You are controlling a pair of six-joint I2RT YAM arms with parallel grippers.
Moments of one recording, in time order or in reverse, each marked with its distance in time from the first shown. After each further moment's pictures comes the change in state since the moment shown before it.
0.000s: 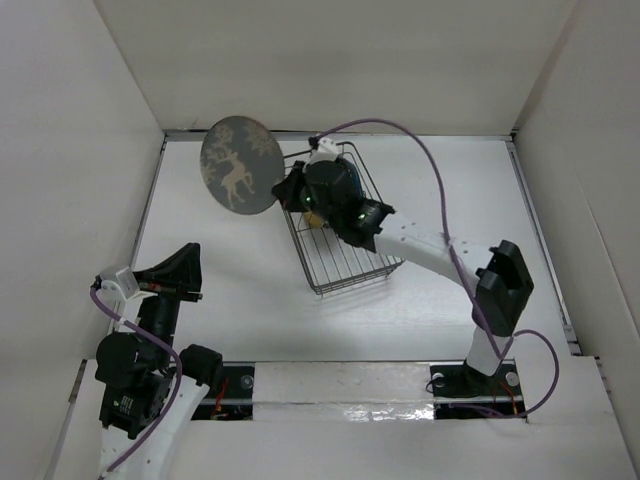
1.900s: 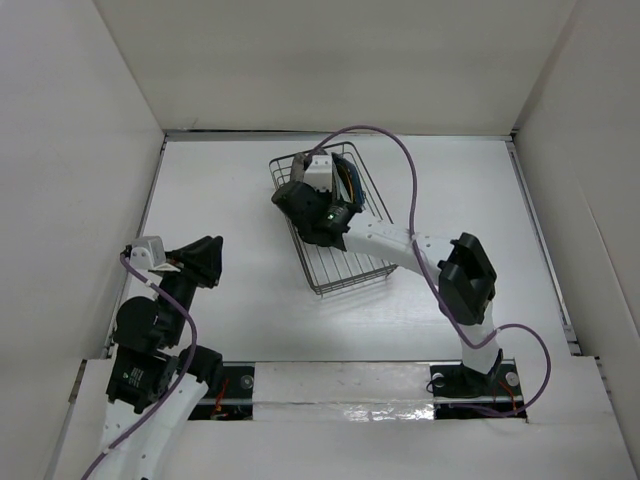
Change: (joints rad) left arm 0.000 0.161 0.000 -0.013 0.065 0.001; right arm 0.014 0.166 0.192 -0.543 0.608 -0.073
